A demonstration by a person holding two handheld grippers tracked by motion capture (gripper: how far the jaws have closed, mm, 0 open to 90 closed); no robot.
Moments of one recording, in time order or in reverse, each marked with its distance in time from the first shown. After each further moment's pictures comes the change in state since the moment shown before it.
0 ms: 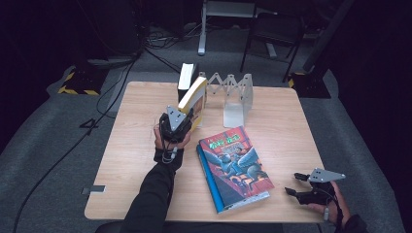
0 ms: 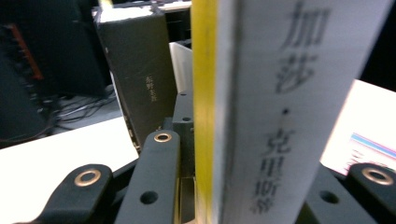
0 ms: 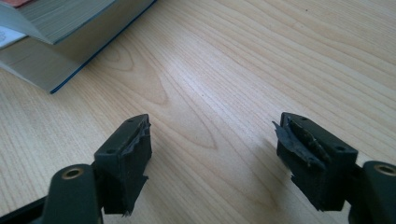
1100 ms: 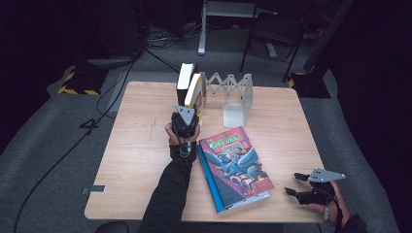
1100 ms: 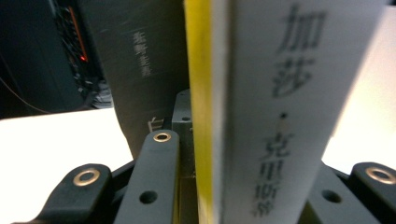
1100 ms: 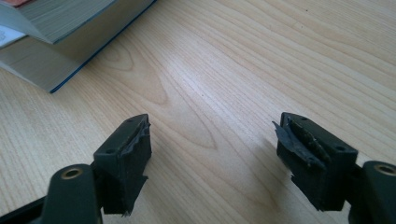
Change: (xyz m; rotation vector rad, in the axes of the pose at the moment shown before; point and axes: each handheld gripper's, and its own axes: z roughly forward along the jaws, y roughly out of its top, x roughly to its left) left arm -0.017 -0.019 0.053 -0.005 0.177 -0.070; right arm 0.000 0.000 0.000 0.000 0.000 -0.003
